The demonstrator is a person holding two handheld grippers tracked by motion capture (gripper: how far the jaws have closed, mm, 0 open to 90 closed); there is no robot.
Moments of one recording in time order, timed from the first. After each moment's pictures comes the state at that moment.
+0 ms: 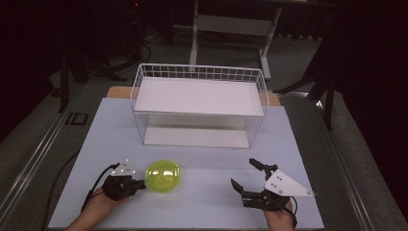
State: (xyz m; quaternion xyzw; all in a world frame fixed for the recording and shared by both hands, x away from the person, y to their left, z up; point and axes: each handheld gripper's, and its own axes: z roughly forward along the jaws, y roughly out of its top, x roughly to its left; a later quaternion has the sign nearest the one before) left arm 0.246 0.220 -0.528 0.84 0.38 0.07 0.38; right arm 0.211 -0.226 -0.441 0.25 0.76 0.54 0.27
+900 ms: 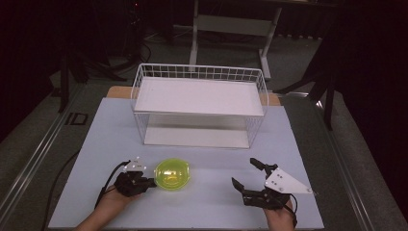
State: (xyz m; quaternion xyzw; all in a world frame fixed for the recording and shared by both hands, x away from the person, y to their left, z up) left arm 0.263 0.181 -0.532 0.84 0.38 0.03 0.39; right arm 0.216 -0.229 -0.443 0.27 0.76 0.54 0.26
